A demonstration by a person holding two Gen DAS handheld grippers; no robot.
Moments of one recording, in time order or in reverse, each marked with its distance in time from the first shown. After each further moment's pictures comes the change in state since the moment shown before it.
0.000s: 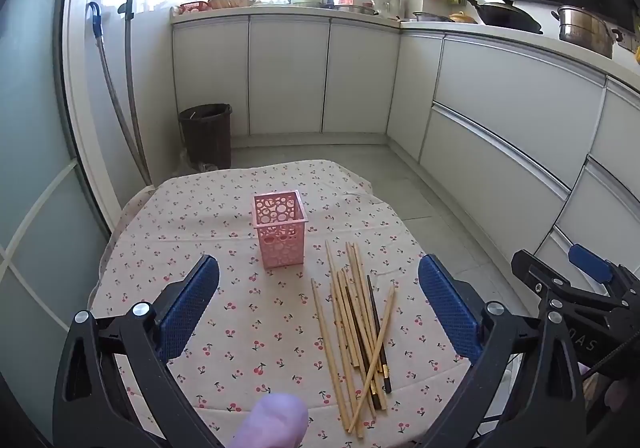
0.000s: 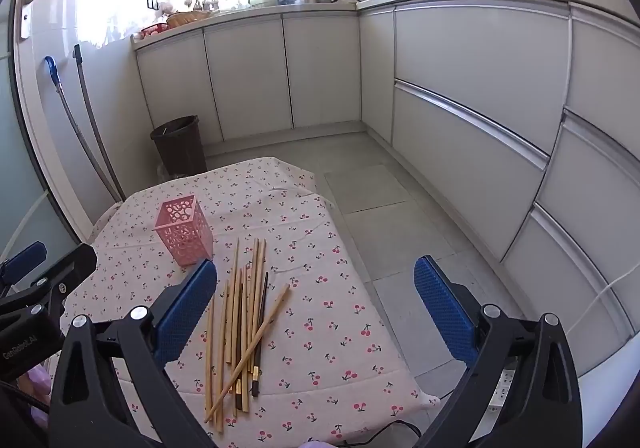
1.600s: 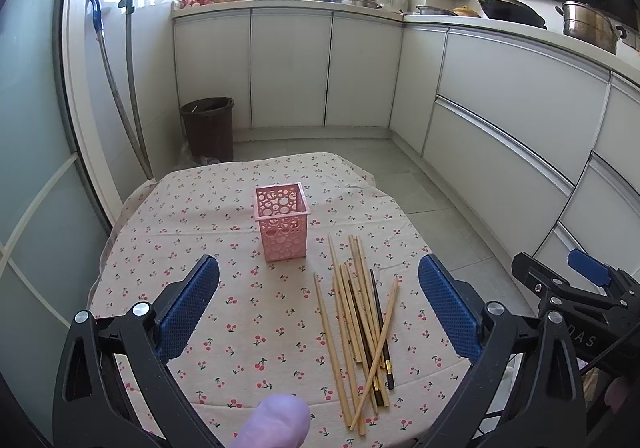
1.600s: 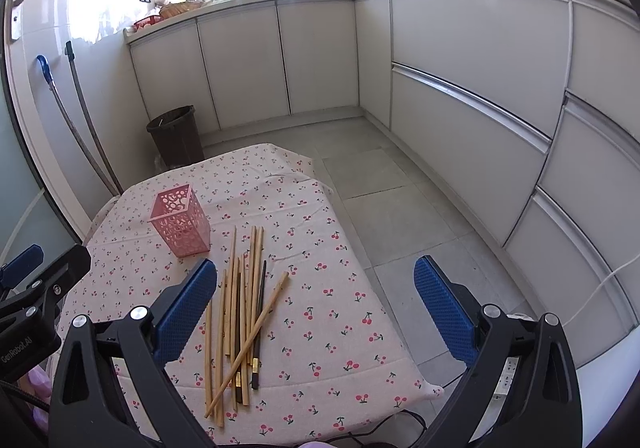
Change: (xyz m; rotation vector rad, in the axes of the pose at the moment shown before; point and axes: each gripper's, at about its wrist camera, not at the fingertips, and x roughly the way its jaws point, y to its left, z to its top) left arm 0.007 0.003 -0.005 0.013 0.014 0.019; right arm 0.011 -0.002 -0.003 0.023 0.056 -0.005
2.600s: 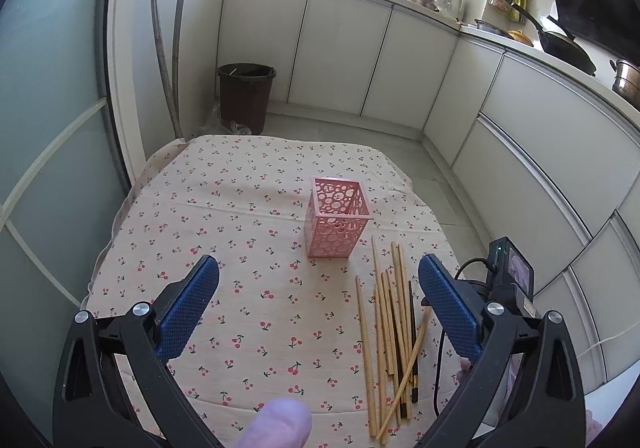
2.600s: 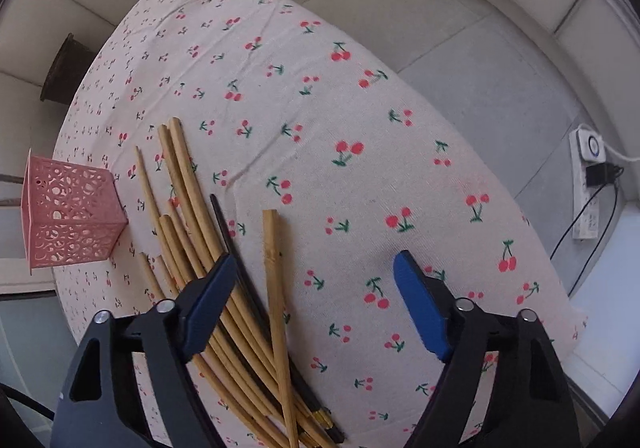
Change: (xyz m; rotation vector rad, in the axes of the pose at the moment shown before) left arm 0.024 0.078 0.012 -0.244 0.079 0.004; right arm 0.250 0.019 -0.030 0.399 0.716 -0.064
